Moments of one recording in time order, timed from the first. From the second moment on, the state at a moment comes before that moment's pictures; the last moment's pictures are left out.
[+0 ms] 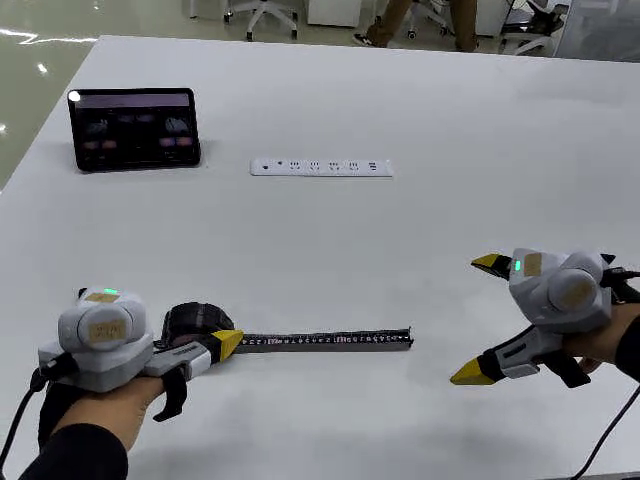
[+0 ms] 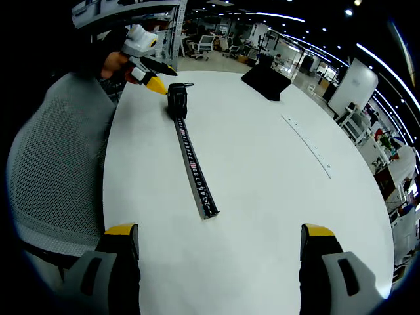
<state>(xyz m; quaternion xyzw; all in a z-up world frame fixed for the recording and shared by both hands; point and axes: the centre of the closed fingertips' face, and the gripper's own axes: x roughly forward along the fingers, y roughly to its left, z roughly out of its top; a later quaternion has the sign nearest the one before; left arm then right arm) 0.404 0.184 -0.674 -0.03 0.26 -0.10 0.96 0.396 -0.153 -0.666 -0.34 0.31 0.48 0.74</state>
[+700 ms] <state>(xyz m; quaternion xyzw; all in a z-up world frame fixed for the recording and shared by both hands) 0.423 0.179 -0.703 -0.01 0.21 -0.10 0.97 0.411 -0.127 -0.712 -0.36 0.34 0.55 0.67</state>
